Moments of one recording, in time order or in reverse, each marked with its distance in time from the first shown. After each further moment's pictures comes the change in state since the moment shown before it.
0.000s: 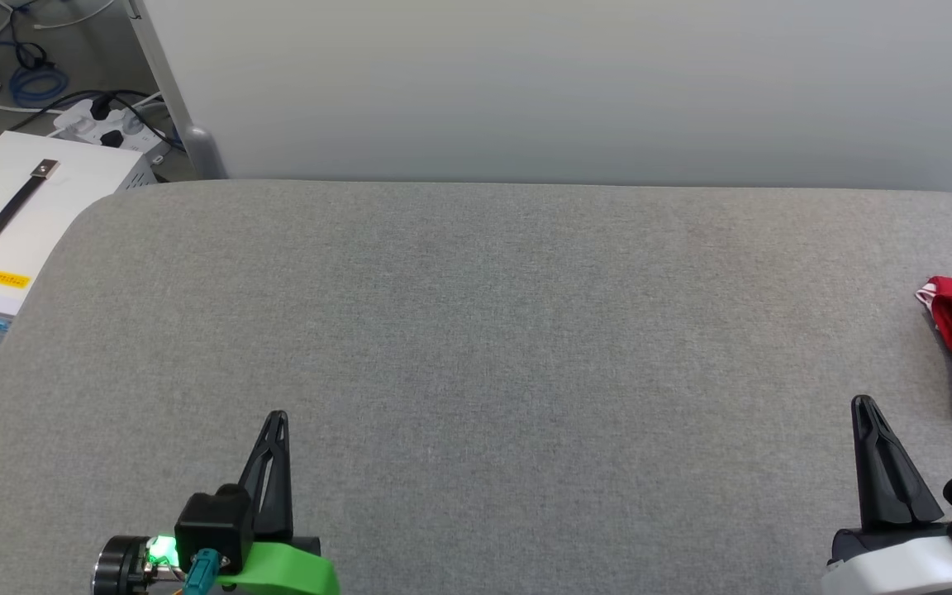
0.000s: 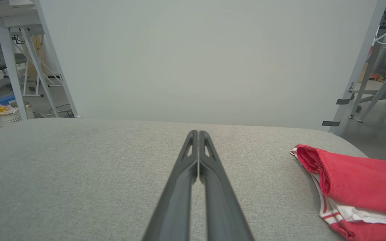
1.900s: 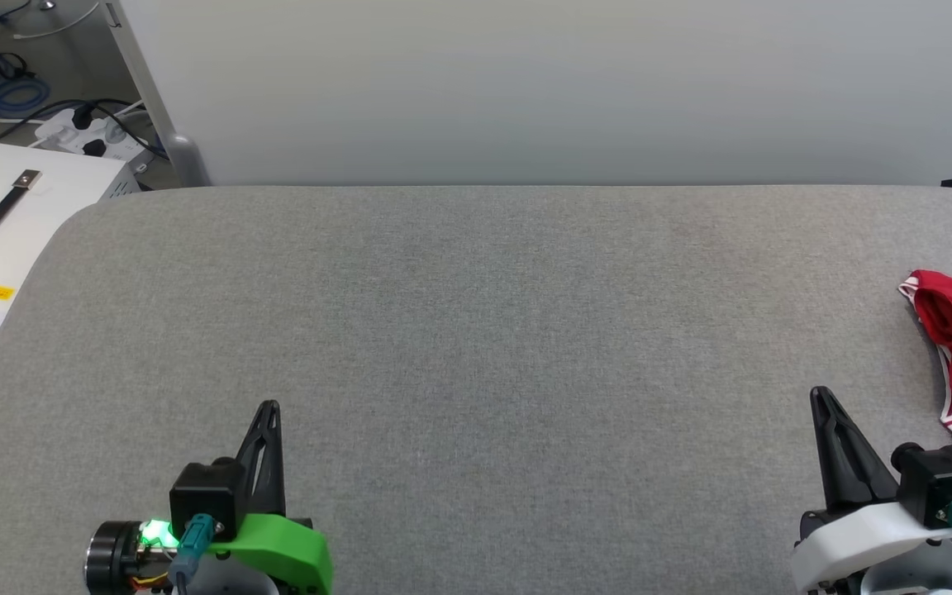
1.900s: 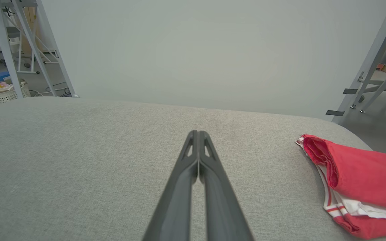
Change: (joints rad) left arm -0.029 -0.036 0.061 -0.010 0.037 -0.032 0.122; right arm -0.062 0.022 0.032 0.041 -0.064 0.000 0.118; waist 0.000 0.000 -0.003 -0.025
